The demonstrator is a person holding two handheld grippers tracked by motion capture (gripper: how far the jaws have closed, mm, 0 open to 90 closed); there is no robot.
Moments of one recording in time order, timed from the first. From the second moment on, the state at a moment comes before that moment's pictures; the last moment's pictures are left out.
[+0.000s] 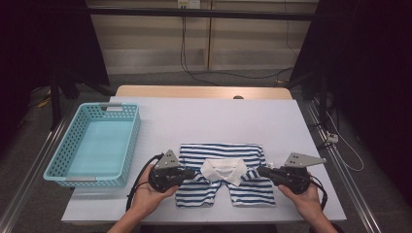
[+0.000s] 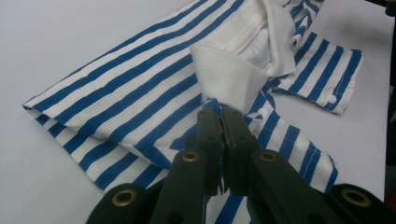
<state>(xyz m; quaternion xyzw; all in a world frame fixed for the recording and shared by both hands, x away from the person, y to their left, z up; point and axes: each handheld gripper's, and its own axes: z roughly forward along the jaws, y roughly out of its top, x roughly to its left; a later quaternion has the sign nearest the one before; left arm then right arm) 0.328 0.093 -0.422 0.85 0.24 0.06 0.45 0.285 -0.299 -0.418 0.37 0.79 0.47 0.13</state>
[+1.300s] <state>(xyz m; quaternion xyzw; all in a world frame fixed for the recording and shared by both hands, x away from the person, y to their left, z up) 0.329 0.087 -0.440 0.86 0.25 0.06 0.44 0.284 -0.289 -0.436 0.38 0.82 0.42 0.10</state>
